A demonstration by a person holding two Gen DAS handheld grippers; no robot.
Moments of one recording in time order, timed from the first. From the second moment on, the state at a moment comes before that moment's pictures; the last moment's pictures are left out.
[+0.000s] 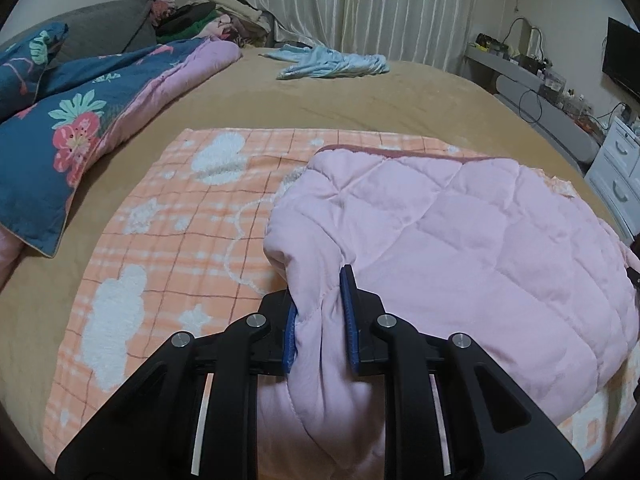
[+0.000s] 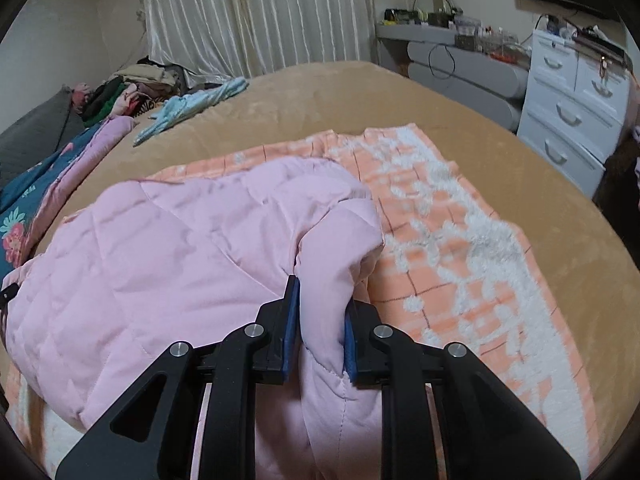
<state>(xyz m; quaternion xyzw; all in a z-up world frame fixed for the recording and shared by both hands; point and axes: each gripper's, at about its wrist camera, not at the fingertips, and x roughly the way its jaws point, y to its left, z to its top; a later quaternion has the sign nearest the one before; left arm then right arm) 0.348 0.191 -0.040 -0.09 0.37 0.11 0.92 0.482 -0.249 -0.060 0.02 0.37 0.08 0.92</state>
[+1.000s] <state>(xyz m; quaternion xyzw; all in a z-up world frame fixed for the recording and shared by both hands) 0.269 0.180 -0.012 -0.12 0.38 0.10 0.91 0.375 -0.275 -0.019 0.11 0.34 0.13 0.93</state>
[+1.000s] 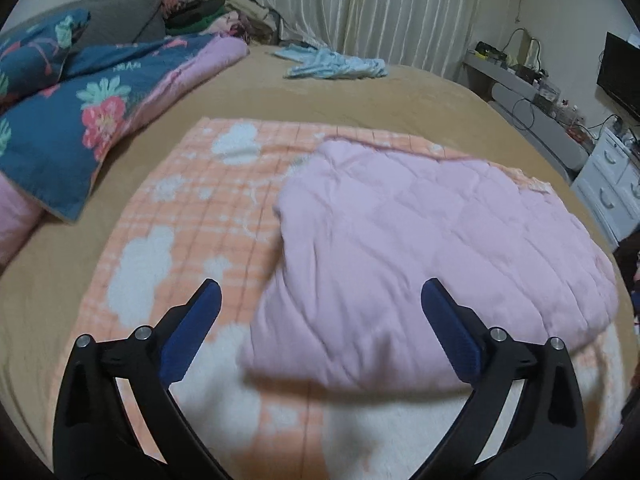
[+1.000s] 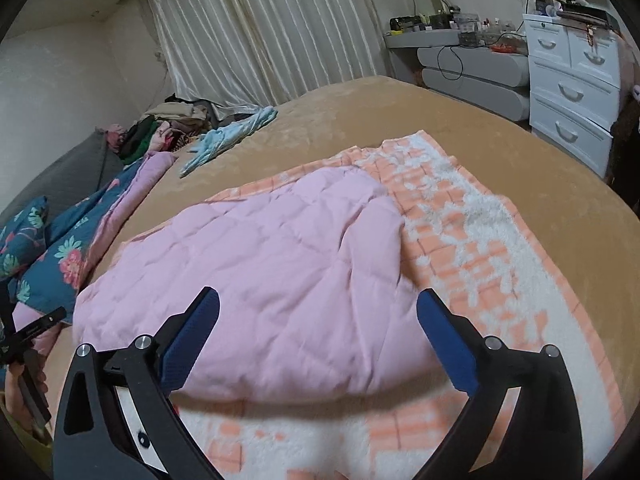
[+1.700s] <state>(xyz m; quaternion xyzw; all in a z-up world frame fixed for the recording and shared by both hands) 0.283 0.206 -0.112 -0.45 0.37 0.09 0.81 0.395 -0.277 -0.104 0.31 0.42 0.08 0.85</state>
